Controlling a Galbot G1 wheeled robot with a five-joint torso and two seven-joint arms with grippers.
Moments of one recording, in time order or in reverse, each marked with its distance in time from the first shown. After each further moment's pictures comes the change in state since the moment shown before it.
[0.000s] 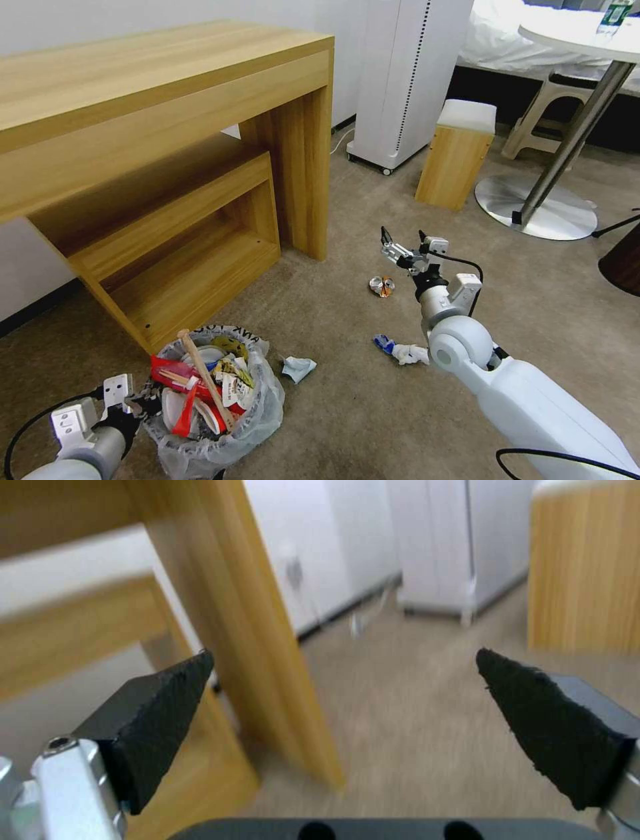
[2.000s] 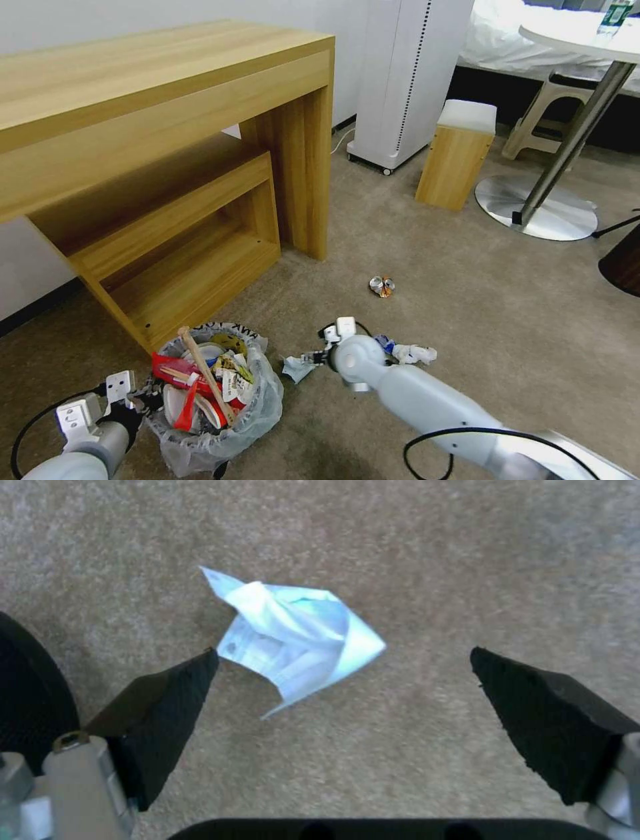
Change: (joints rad) left arm -0.044 -0.002 0.019 0.032 -0.003 -0.008 -0.013; right arm 0.242 0.369 -0.459 -0.477 0.477 -0.656 0.256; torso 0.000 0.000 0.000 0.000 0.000
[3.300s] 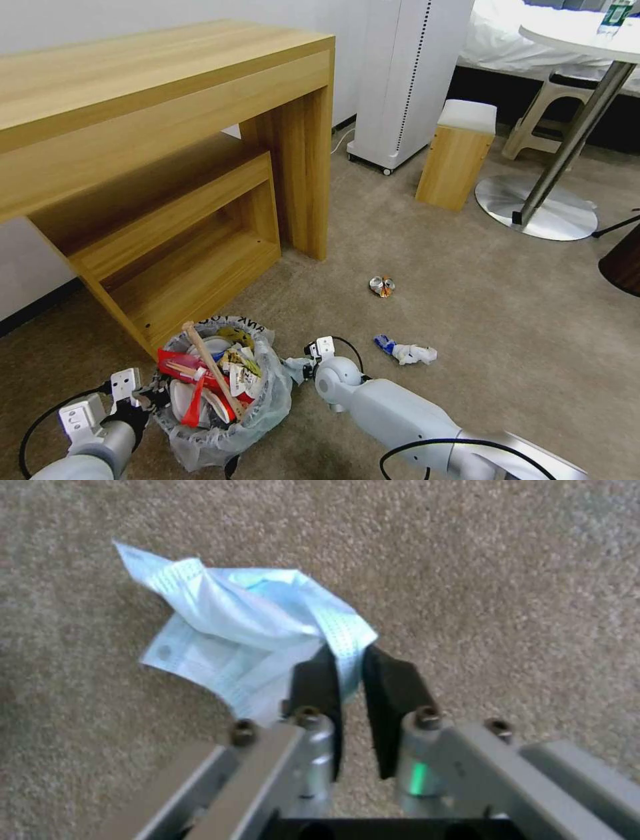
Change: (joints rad) left arm 0.004 -0.029 0.017 -0.034 0.003 -0.023 0.006; right arm -0.017 0.075 -0.069 -0.177 -0.228 0.084 -0.102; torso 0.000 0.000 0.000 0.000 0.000
